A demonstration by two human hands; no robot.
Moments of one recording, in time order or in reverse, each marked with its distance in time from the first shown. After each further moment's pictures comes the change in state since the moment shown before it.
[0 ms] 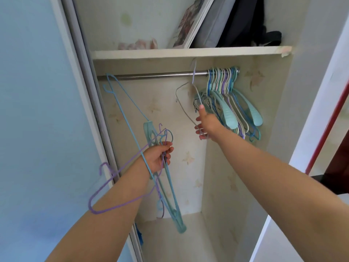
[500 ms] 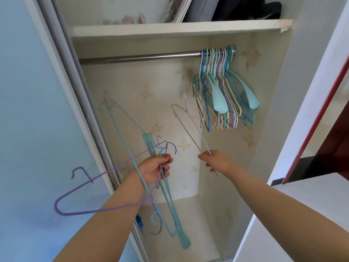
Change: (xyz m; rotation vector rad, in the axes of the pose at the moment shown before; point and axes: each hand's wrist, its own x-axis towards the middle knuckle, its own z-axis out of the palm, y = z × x) left_hand -0.008 -0.071 -0.024 -0.059 -0.079 -0.199; right_hand -0.038 0.160 -0.021 -0.294 -0.146 0.108
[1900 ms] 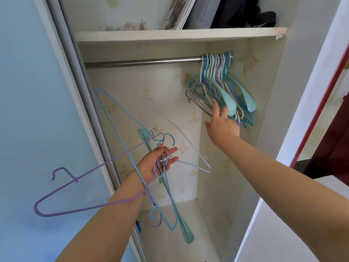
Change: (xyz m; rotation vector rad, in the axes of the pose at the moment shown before) left_hand -0.018 0.019 0.018 -0.066 -0.115 0.187; right_hand -0.009 -0.097 -0.039 -0.947 0.659 -0.231
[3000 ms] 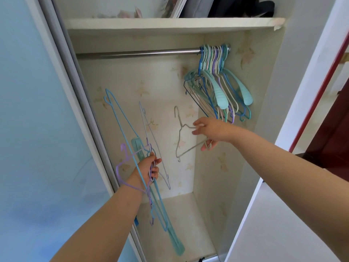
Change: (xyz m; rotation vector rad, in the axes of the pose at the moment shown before) left_hand 0.018 -0.044 -0.048 0.017 0.292 -0.063; right_hand -0.021 0.001 -0.031 0.838 -0.795 0.019
